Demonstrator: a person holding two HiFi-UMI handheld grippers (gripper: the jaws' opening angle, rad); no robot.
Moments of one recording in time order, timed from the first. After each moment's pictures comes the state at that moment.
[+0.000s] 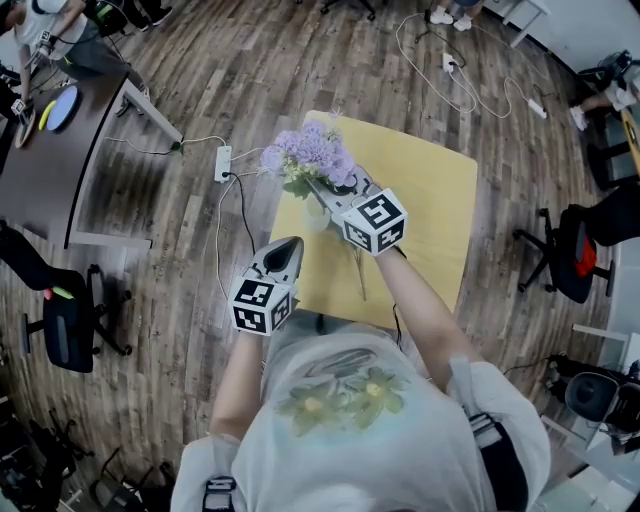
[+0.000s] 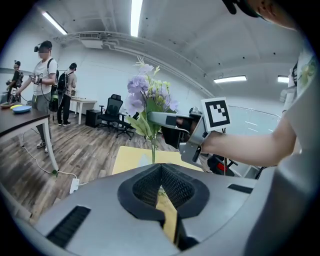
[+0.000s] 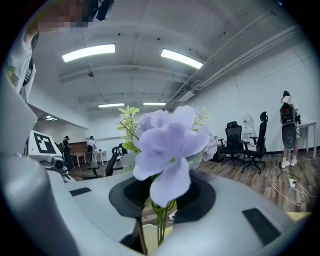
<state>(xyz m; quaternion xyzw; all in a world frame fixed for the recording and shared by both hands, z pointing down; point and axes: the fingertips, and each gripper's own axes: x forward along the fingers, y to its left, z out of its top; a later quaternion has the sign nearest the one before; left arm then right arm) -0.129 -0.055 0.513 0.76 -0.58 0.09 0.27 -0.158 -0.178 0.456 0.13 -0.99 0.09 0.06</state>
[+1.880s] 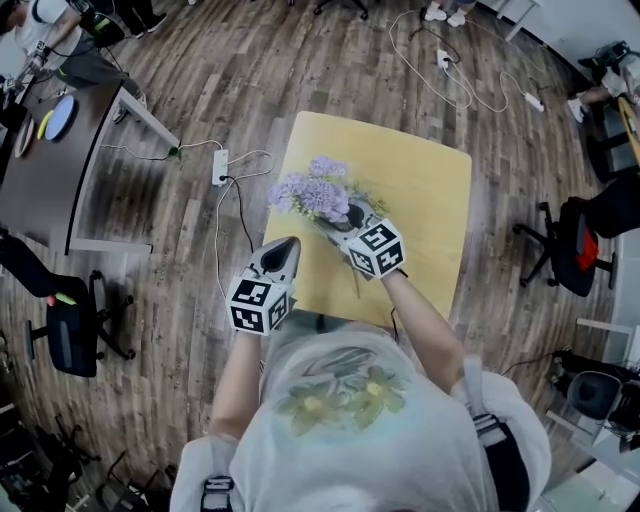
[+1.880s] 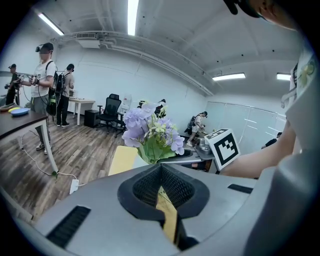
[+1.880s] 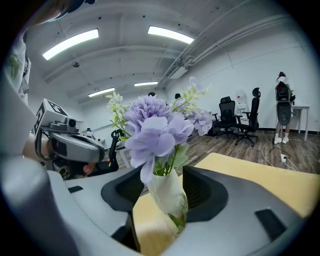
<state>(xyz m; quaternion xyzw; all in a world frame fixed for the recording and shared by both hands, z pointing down) -0.110 -0.060 0.511 0.77 -0.58 0.10 0.26 -0.089 -0.140 0.561 0.14 -0.96 0.16 0.18</state>
